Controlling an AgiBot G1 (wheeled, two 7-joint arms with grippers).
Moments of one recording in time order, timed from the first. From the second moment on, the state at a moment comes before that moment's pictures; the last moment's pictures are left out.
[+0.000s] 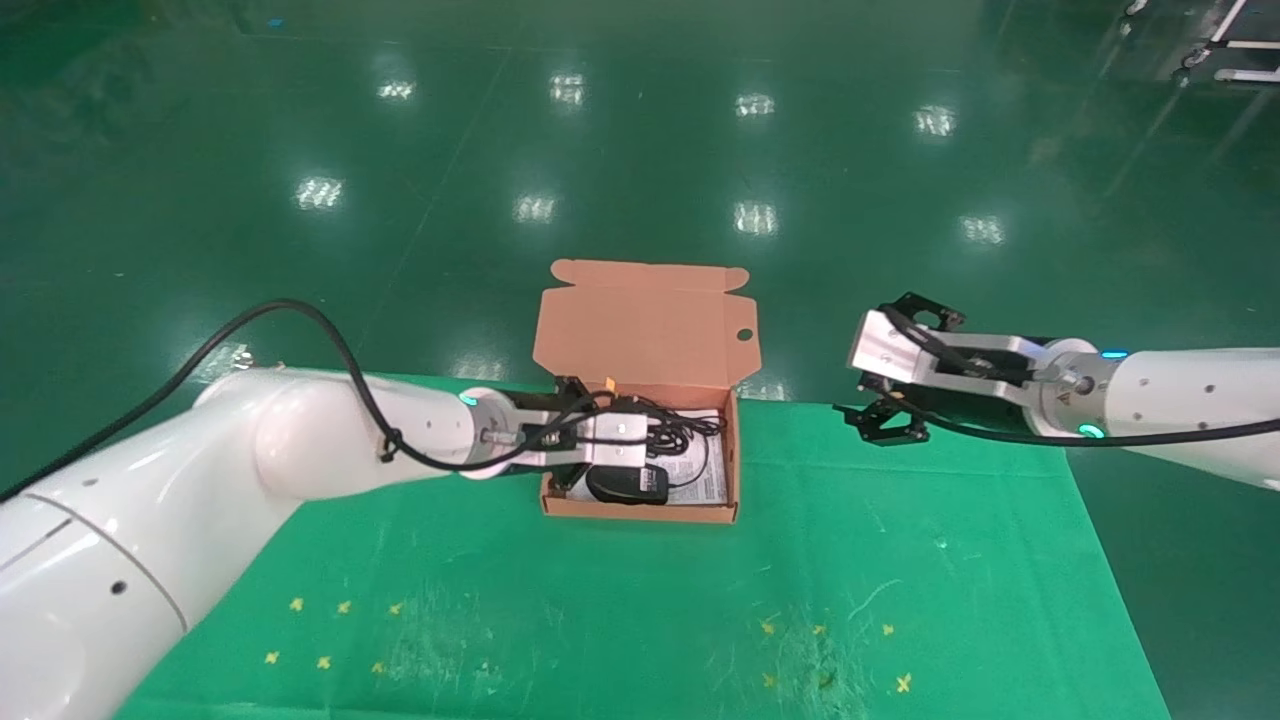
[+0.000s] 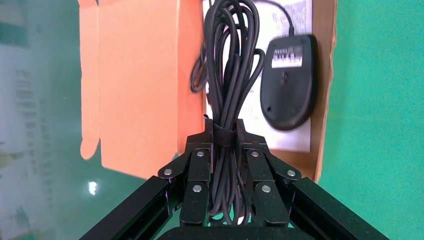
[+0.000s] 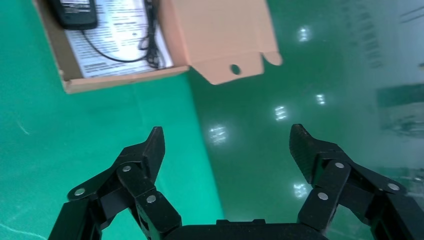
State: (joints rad) left arm -1.58 1.36 1.10 -0.66 1.94 0.69 -0.11; right arm 1.61 -0.89 -1.13 0.92 -1.58 -0.63 0.15
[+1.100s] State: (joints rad) left arm -1.59 1.35 1.24 -0.67 1.73 0.56 -0.05; right arm 1.62 -0.75 -1.12 1.11 -1.62 -0.61 0.28
